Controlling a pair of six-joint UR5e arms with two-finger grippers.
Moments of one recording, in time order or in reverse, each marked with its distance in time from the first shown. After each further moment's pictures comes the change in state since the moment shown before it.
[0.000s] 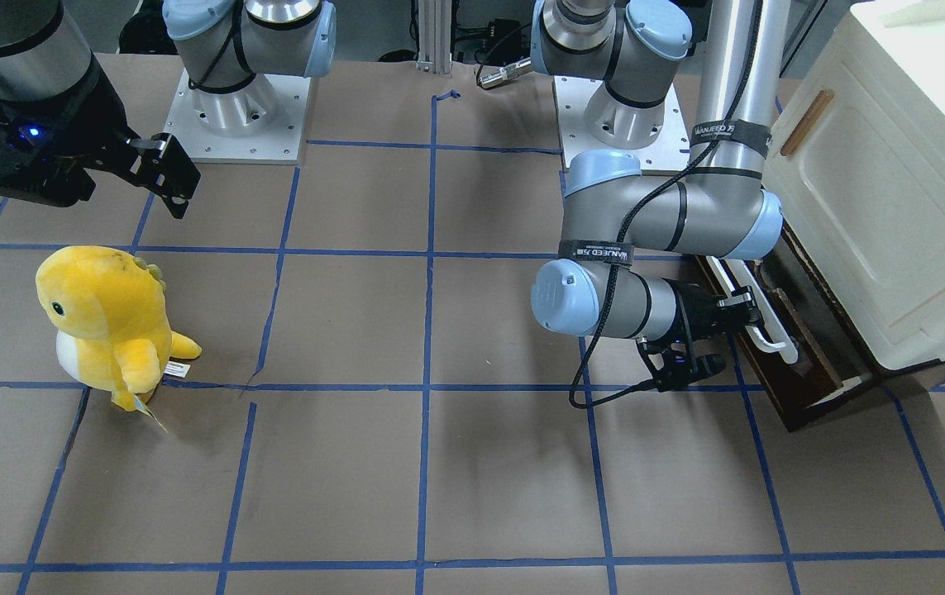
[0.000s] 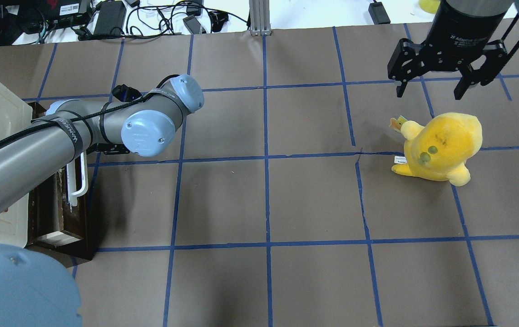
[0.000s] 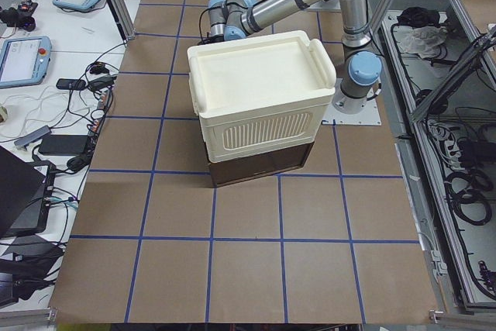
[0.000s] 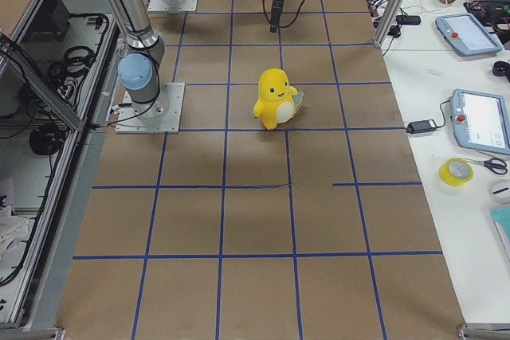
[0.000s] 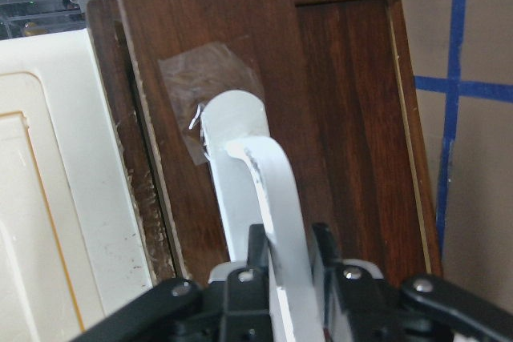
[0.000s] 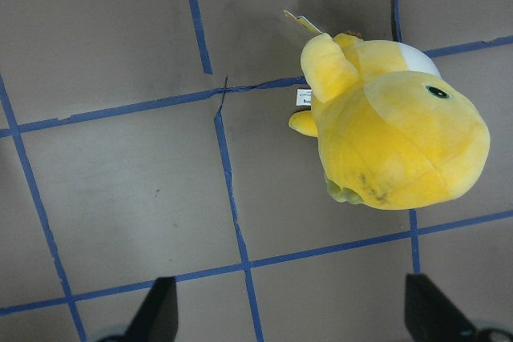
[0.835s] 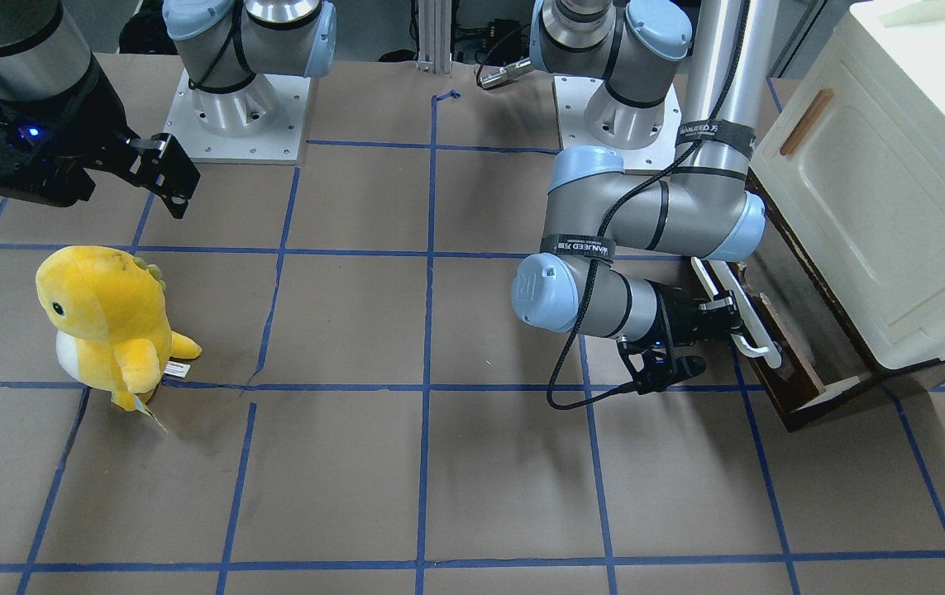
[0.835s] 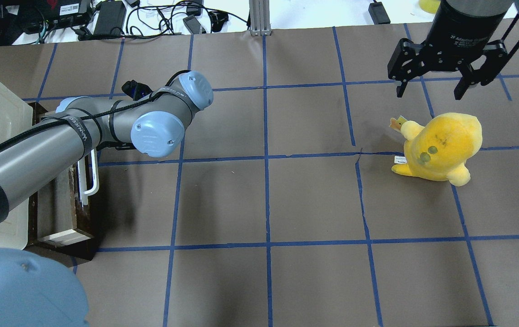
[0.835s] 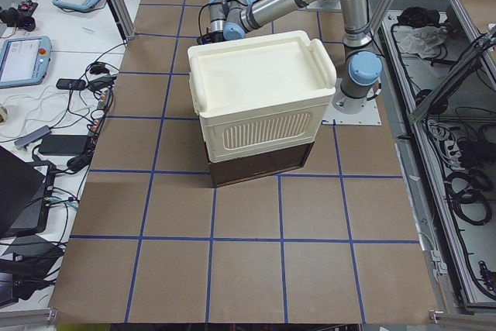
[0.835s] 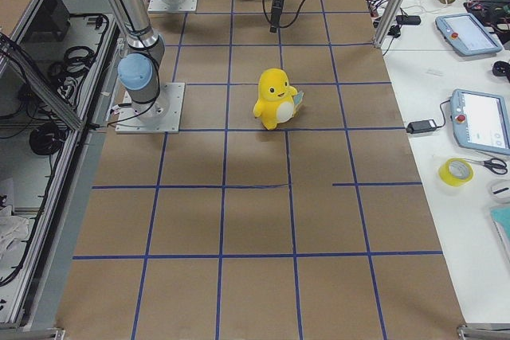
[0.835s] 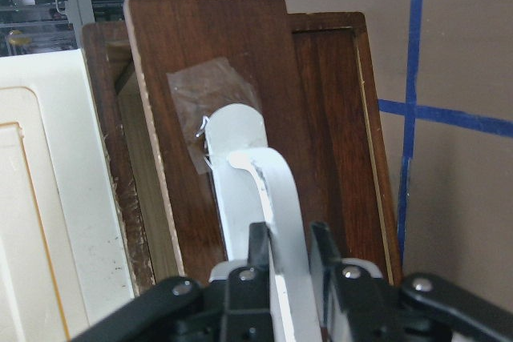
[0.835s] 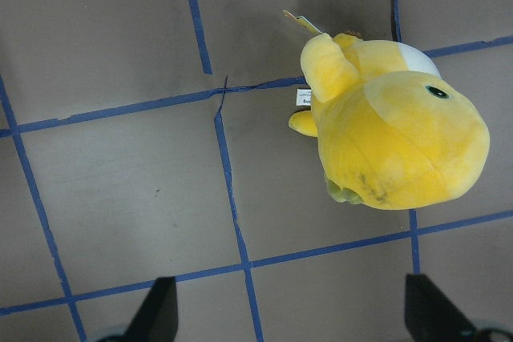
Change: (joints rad) left arm -0.036 -0.007 0.009 0.038 -0.017 0.003; right arm 0.000 0.000 0.000 0.000 0.000 0.000
